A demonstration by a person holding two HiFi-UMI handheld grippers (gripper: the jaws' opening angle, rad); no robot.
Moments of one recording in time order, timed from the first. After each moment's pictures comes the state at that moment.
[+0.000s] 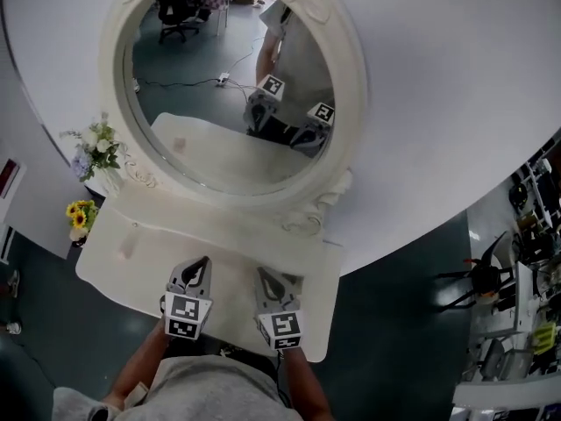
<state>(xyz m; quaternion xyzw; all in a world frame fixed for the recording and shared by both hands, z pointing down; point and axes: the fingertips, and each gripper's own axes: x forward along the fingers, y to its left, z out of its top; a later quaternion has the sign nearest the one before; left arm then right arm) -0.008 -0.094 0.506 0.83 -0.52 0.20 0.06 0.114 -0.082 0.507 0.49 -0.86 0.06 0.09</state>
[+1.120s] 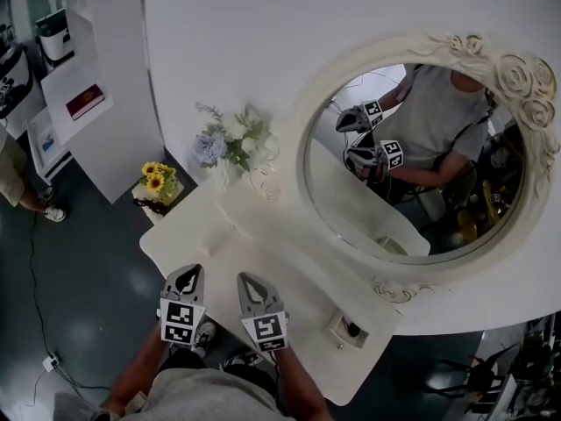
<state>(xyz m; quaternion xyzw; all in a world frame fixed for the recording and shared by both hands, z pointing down) -0.309 -0.032 0.536 0.68 -0.70 0.18 0.15 -0.218 -0.066 0.532 0.24 -0.96 0.01 0.15</state>
